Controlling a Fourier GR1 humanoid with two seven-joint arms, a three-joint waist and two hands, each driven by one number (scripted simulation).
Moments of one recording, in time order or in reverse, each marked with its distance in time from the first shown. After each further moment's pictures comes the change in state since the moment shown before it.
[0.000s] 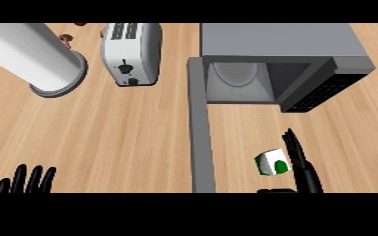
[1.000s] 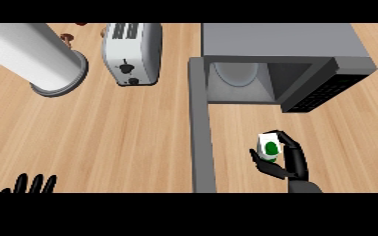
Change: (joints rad) left arm 0.056 -0.003 -0.023 -0.002 -0.020 -0.020 -0.045; right arm -0.176 0.043 -0.065 0.142 0.018 -0.186 -0.008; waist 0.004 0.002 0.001
